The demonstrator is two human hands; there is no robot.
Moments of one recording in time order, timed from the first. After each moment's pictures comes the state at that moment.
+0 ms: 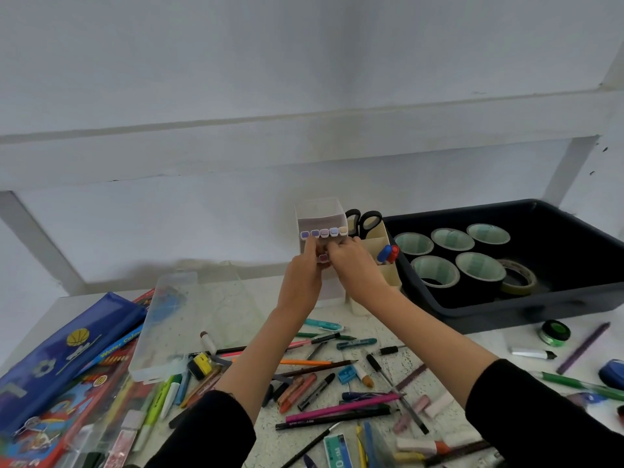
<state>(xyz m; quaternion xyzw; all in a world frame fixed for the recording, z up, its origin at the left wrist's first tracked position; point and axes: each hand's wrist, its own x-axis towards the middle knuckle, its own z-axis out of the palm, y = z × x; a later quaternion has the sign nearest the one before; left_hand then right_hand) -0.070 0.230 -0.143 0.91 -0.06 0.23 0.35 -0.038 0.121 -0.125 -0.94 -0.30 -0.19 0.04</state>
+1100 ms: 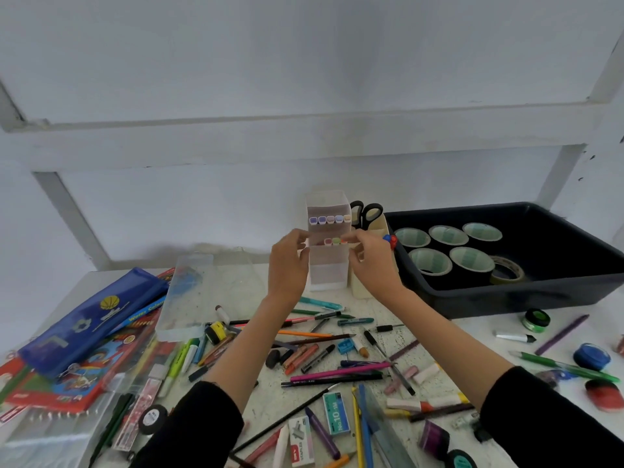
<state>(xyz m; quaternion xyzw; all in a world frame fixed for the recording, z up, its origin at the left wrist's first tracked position) -0.121 0.246 -0.121 0.87 0.02 0.31 0.39 -0.081 0.095 -0.126 -0.86 -0.23 -0.20 0.41</state>
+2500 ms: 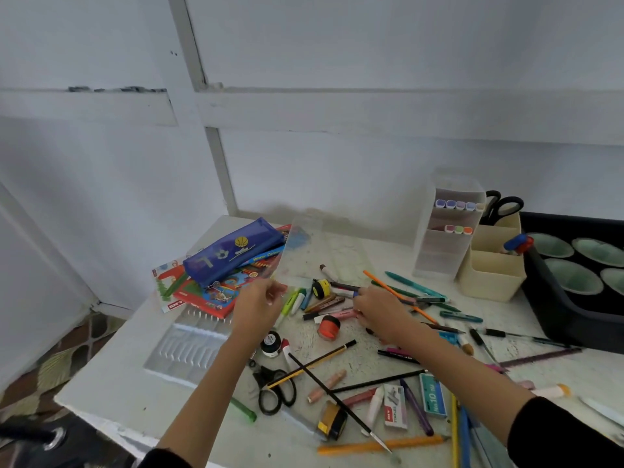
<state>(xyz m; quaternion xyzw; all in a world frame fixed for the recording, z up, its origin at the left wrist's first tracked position) -0.296 0.413 -0.190 0.90 0.22 0.24 0.28 -0.155 0.224 -0.203 -0.86 -0.51 -0.03 -0.07</state>
